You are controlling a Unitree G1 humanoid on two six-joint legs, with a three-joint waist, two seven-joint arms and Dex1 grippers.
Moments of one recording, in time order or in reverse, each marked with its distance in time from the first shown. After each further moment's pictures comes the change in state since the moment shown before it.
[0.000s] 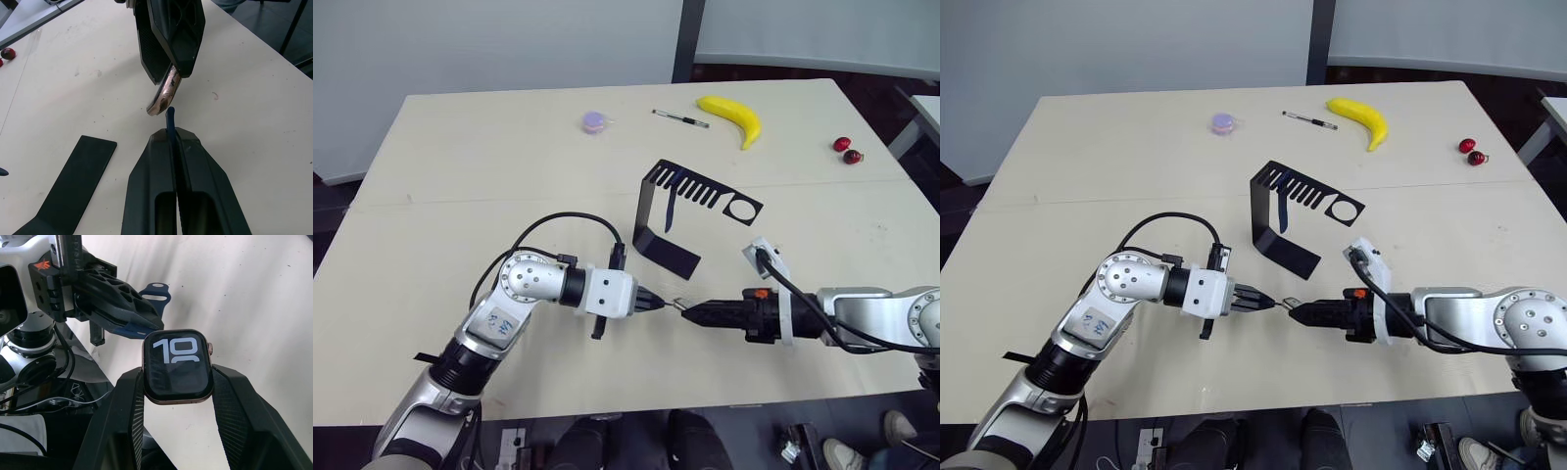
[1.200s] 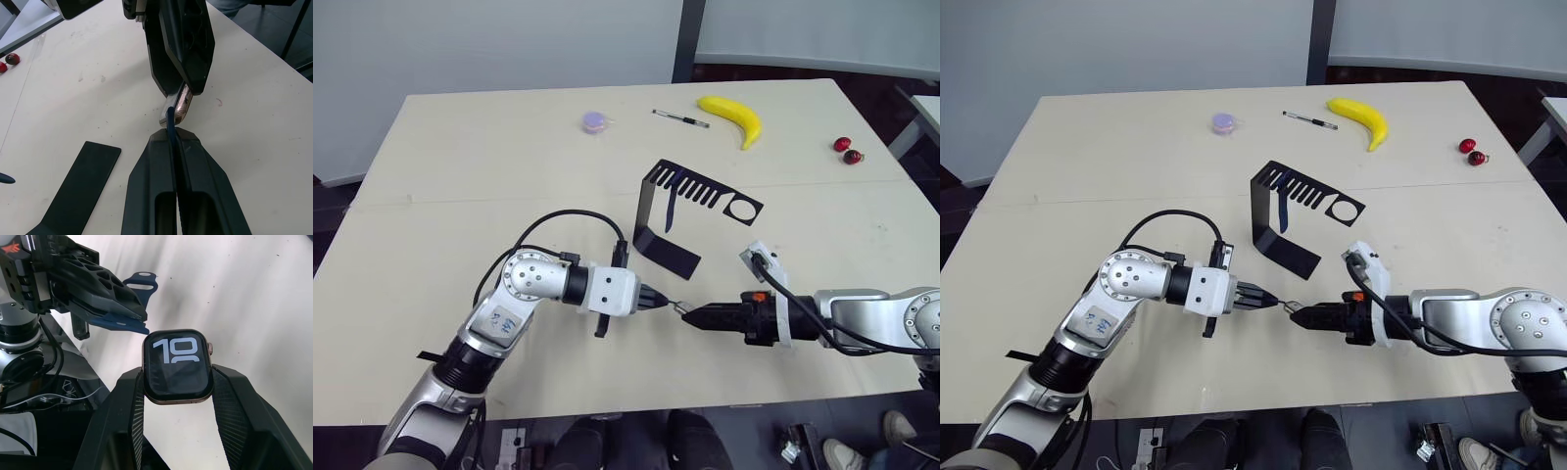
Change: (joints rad) left arm -0.008 -0.012 0.003 0.000 0.000 0.003 -0.001; right arm 0.002 -0.009 0.024 -0.002 -0.031 -0.012 0.001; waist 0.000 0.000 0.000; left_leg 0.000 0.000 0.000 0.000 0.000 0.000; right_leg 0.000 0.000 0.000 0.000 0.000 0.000
